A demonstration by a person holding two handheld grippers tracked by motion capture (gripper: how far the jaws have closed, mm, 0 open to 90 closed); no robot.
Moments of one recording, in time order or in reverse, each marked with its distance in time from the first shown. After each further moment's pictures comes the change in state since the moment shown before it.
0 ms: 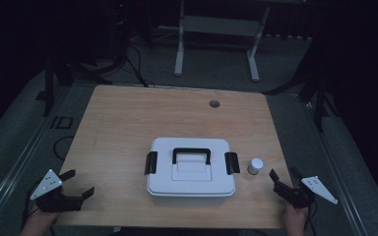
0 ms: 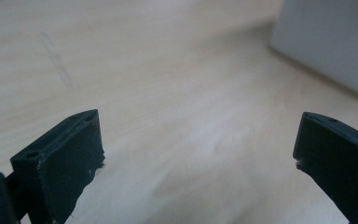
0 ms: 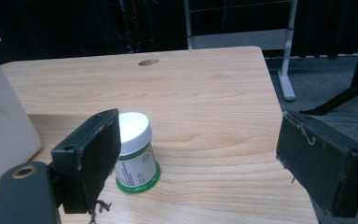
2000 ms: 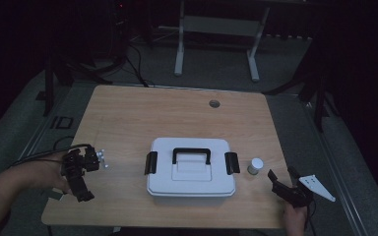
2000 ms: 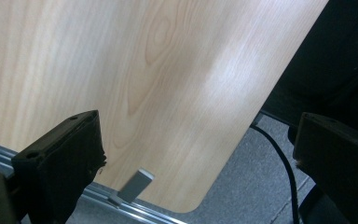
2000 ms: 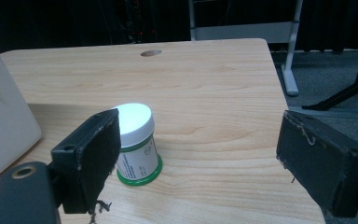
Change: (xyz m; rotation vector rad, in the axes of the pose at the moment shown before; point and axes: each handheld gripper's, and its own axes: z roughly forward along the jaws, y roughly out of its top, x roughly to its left) left arm -0.054 0.169 0.037 1.075 -0.244 0.492; right arm 0.001 -0.001 0.004 0.037 0.008 -0.017
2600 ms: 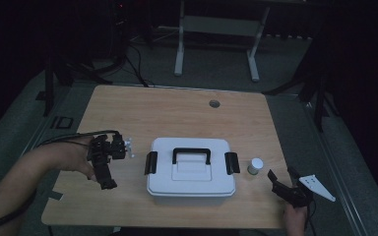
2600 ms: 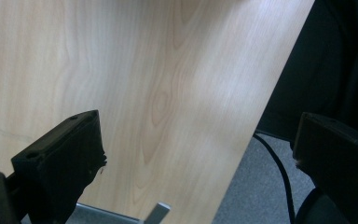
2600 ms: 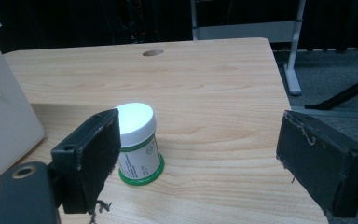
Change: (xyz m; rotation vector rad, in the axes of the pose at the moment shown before) left arm -0.011 0.069 -0.040 -0.016 0.019 0.141; right arm 0.000 0.000 0.000 0.002 0.010 0.005
